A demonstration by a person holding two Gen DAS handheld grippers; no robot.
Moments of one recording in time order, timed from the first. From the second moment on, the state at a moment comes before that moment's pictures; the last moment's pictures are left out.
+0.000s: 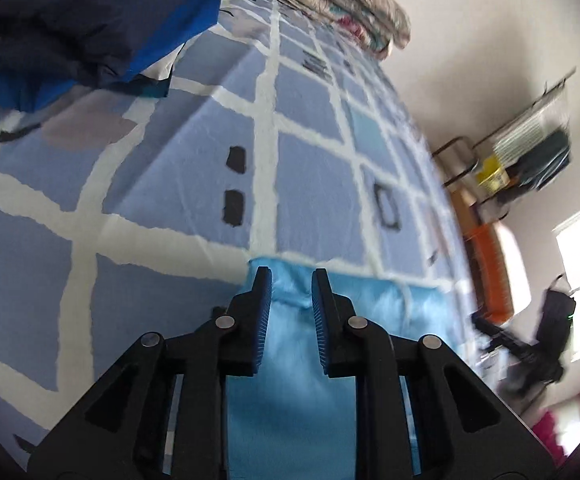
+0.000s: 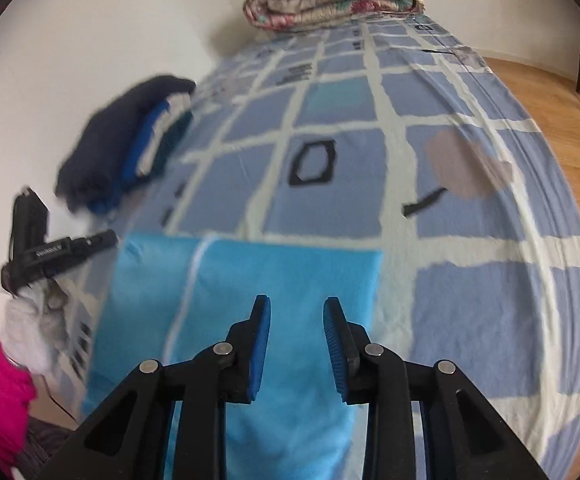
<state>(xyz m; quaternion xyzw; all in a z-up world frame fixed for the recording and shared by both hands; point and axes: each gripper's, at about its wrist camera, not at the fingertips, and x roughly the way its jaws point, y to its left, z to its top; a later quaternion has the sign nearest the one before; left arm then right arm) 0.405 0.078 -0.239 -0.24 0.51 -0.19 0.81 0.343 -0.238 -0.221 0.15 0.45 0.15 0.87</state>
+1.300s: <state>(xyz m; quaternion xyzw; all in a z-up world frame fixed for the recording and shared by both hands) 0.144 0.009 -0.202 -0.06 0.50 -0.28 0.82 0.189 -0.116 -0.222 0.10 0.48 0.32 0.81</state>
